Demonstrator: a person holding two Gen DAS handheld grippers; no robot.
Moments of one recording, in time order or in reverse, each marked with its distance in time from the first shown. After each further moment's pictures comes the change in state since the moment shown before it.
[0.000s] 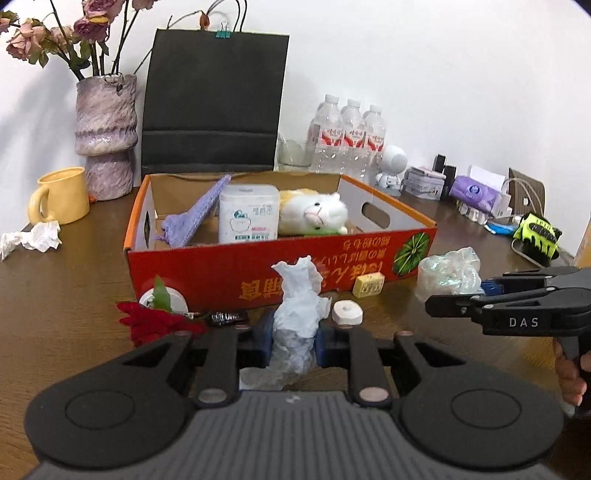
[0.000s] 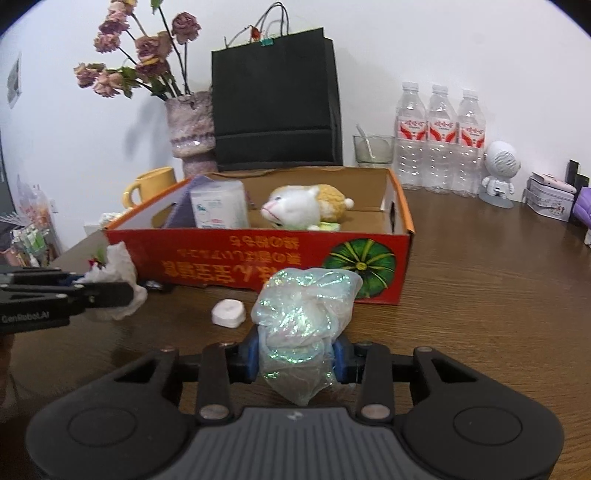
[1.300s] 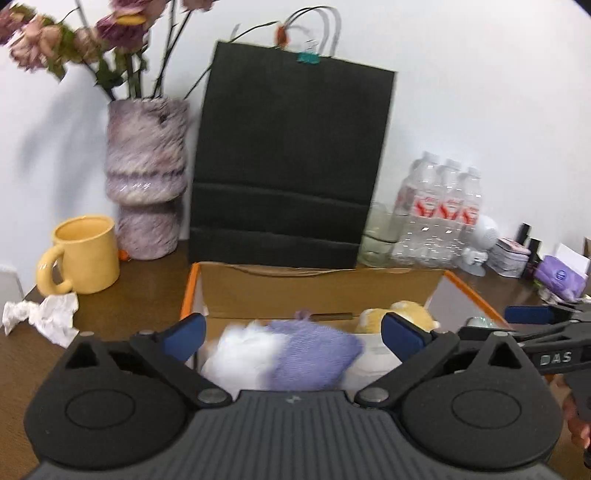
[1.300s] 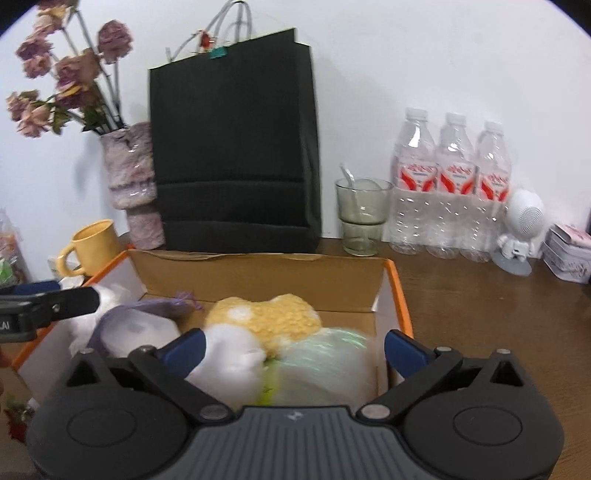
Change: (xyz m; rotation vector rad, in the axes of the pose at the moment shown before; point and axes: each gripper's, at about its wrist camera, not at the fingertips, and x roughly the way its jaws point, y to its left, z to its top) left arm 0.095 0.063 0.108 -0.111 -0.075 0.161; right arm 0.116 -0.035 0.130 0.004 -0.015 -0.068
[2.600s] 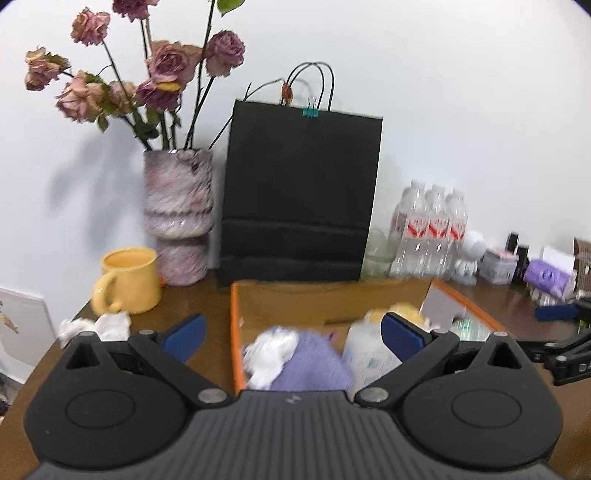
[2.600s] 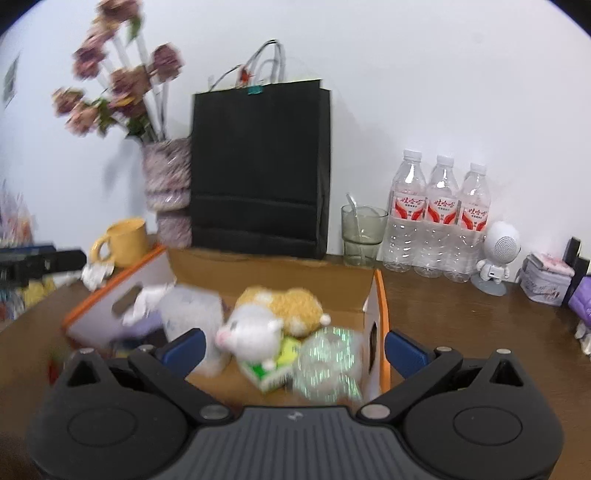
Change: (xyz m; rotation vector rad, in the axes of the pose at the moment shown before) left arm -0.087 0.014 -0.019 0.050 -0.094 0.038; right arm -0.088 0.019 -0.031 -0.109 -0.067 -0.007
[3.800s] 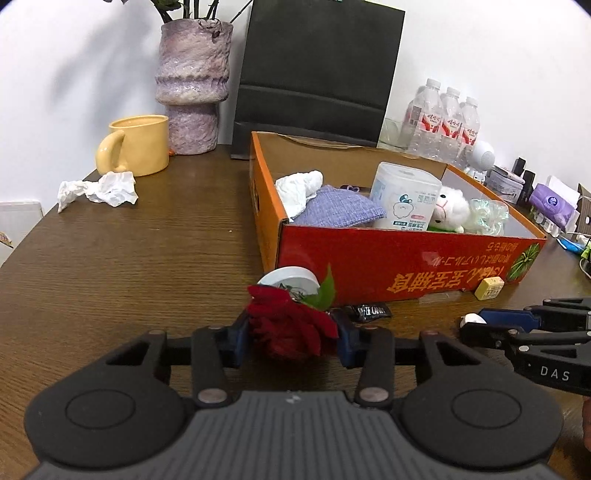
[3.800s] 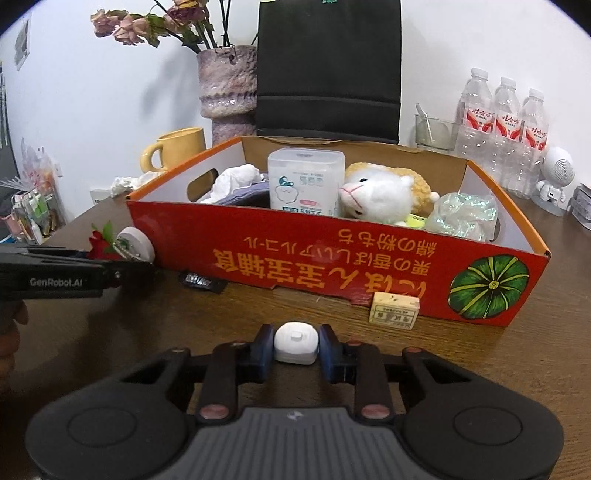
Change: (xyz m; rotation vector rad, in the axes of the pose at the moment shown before) left arm 0.008 0.026 -0.084 -0.056 0.277 -0.032; right arm 0.022 0.096 -0.076 0.035 0.181 0.086
